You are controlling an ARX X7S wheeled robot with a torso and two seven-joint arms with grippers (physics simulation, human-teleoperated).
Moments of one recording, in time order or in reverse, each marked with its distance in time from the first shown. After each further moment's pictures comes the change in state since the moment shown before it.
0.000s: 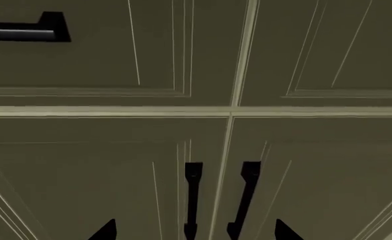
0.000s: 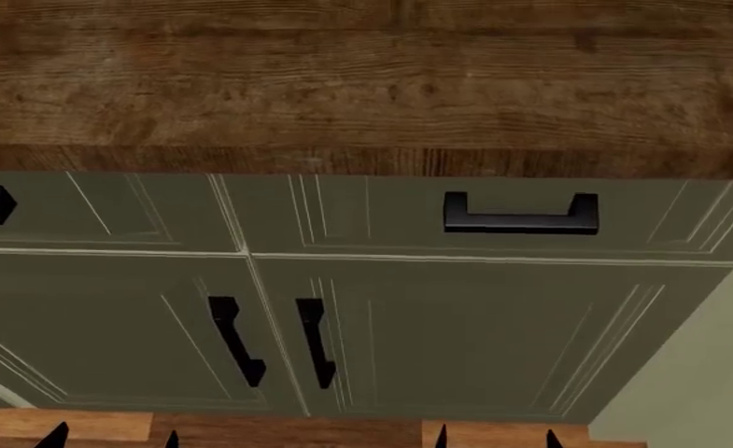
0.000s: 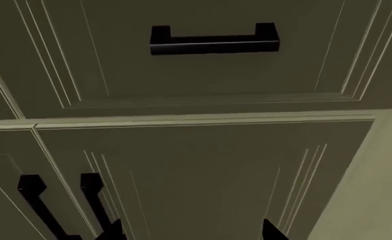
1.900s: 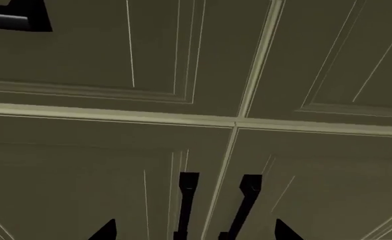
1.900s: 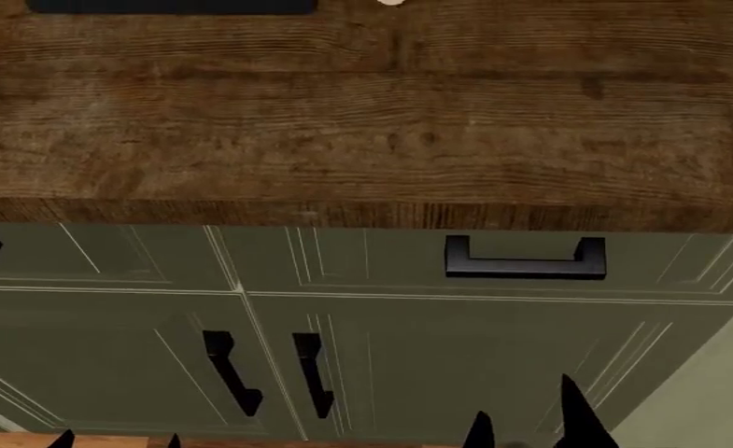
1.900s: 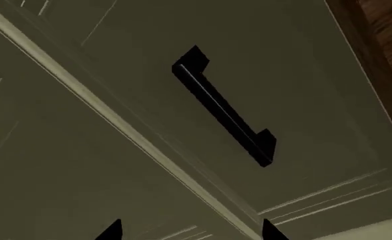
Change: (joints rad) left arm -0.010 -0.025 0.026 -0.010 -0.101 -0.009 -0.010; right arm 0.141 0.190 -0.301 -0.255 -0.586 0.657 0.181
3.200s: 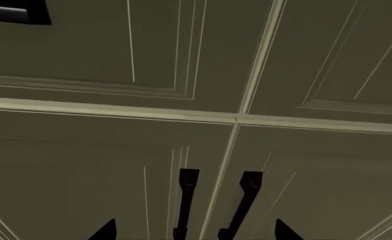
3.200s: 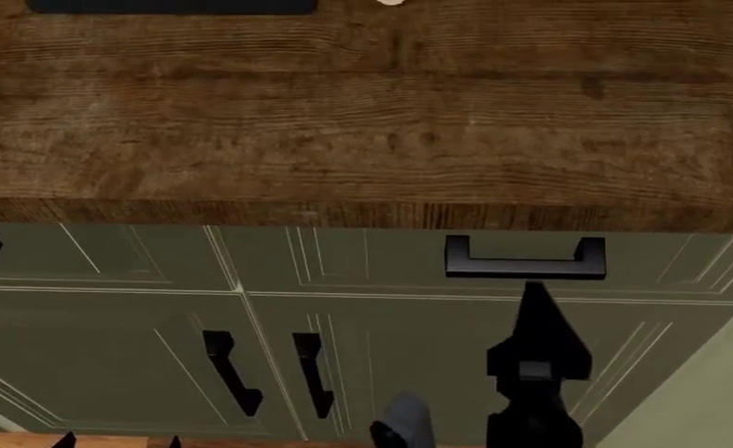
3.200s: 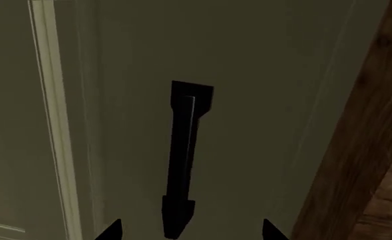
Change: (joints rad) left arm -0.006 -0.015 0.023 -0.007 -0.022 0.003 -0.020; right arm 0.341 0.068 -0.459 0.222 -0.646 0.398 -0.257
